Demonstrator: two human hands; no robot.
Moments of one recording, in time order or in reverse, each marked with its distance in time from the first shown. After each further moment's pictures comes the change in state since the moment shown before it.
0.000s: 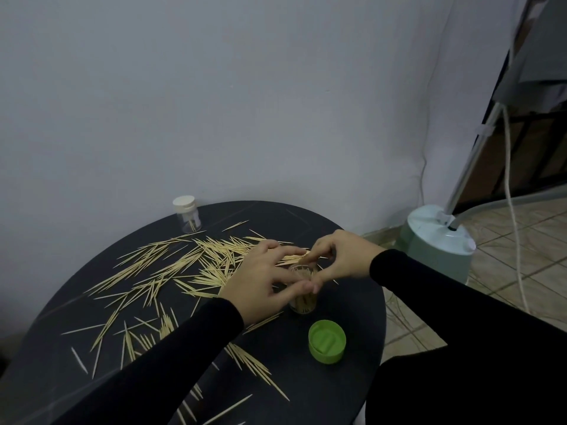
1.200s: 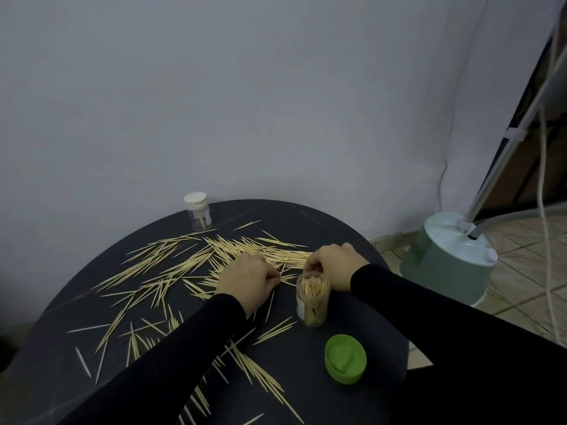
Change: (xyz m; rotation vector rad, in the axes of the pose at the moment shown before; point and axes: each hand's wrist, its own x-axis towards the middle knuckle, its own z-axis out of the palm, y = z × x) left_hand 0.001 -0.043 0.003 0.326 -0.237 -0.454; right_hand 0.050 -0.008 0.035 -0.409 -0.026 0.199
